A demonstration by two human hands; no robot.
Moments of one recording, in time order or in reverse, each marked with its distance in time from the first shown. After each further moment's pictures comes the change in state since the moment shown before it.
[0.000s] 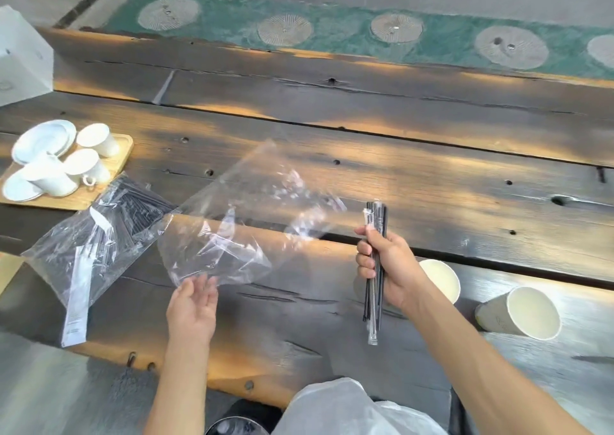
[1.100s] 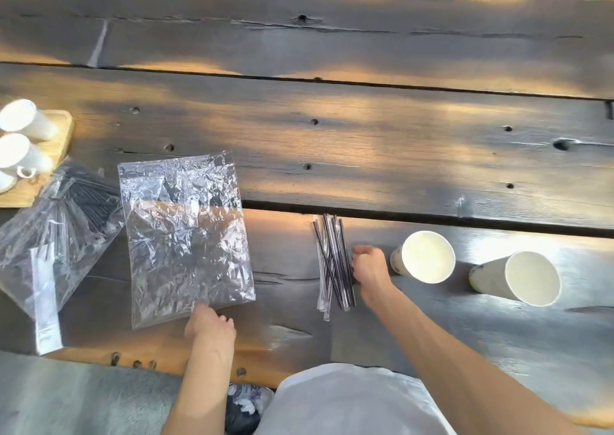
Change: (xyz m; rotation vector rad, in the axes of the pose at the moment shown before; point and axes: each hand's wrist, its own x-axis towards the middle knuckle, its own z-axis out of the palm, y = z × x) left_hand 0.007 -0.076 0.012 0.356 0.537 -0.168; right_hand 0.072 0.098 -0.077 -0.506 0.543 0.190
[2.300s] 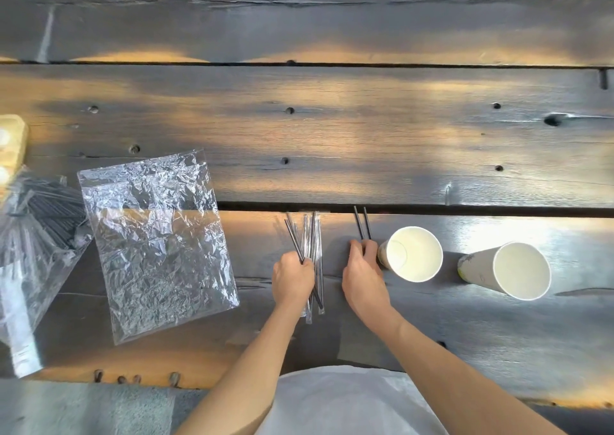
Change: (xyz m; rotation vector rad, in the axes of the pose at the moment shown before) left_hand -0.083 -0.090 0.112 1.296 -0.428 0.855; right_hand -0.006 0.024 -0.023 -0.923 0.180 -0.514
